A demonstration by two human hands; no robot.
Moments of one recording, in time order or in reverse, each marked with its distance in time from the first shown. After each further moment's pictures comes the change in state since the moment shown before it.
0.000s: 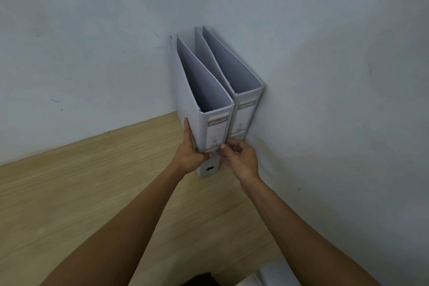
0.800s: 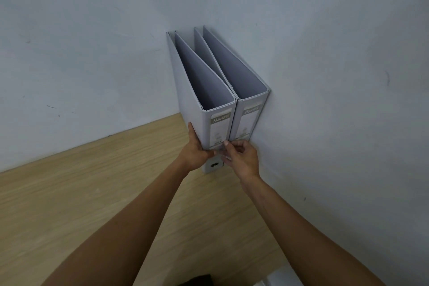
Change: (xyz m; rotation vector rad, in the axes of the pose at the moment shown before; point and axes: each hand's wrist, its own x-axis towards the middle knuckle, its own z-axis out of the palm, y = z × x) left_hand 0.029 0.007 0.004 0.017 -0.069 -0.125; right_hand 0.025 -0.002 0.009 0.078 0.063 0.060
